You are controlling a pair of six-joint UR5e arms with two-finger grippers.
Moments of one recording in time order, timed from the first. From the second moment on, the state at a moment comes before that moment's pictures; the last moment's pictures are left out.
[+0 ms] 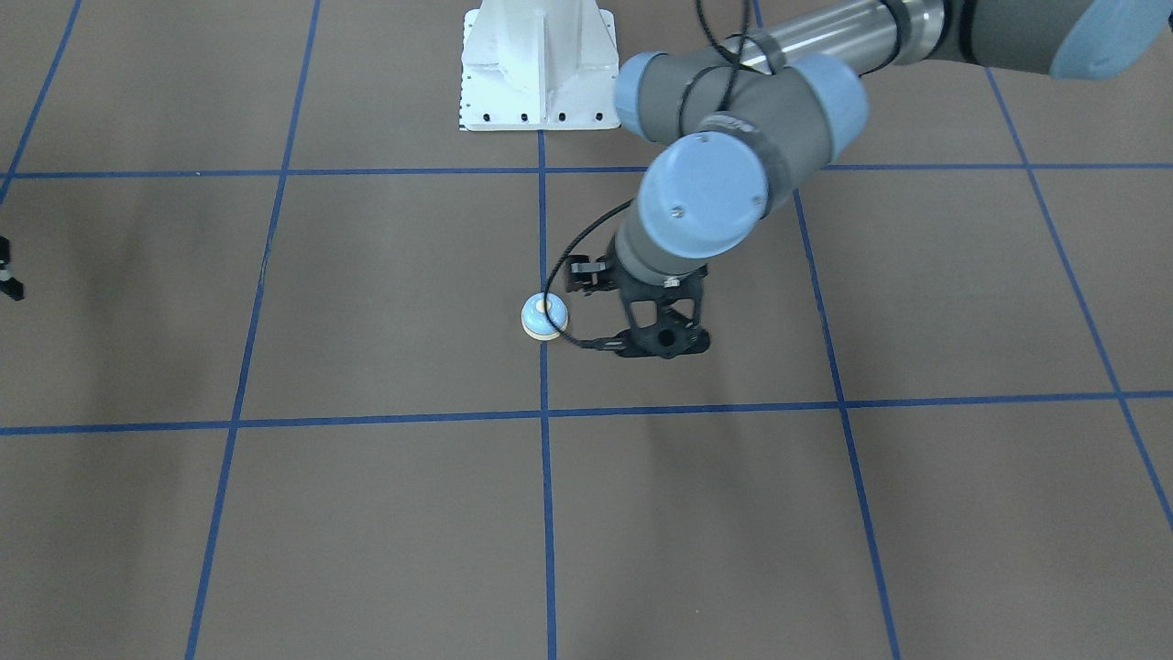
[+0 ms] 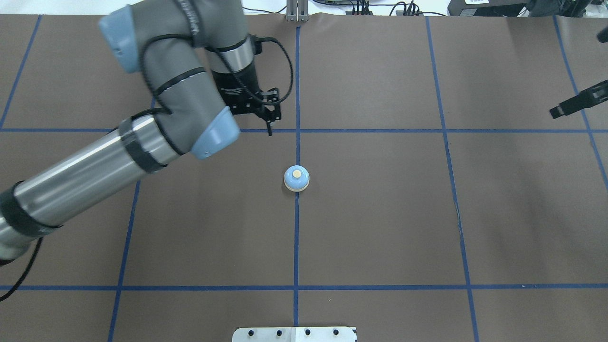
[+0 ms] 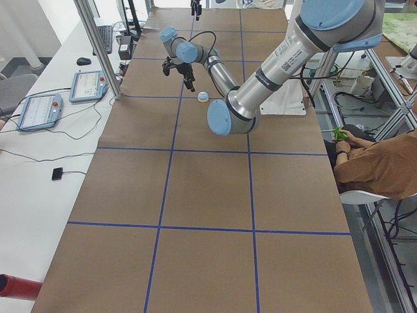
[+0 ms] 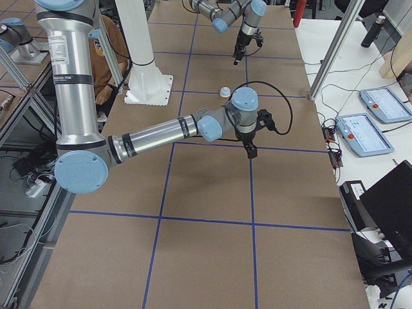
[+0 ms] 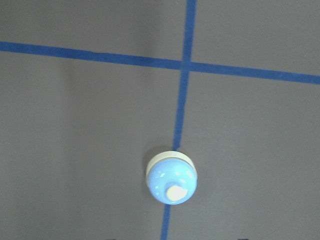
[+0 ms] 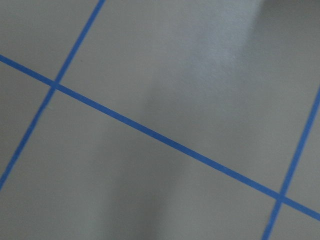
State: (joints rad) left arm -0.81 -2.40 -1.53 -1.30 -2.39 -0.89; right arm 1.21 -1.47 1.84 -1.34 2.32 0.30
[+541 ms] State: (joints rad) left arm -0.97 -1.96 -1.93 -1.29 -2.38 -0.64; right arm 0.82 -1.22 1.87 -1.34 2.11 0.96
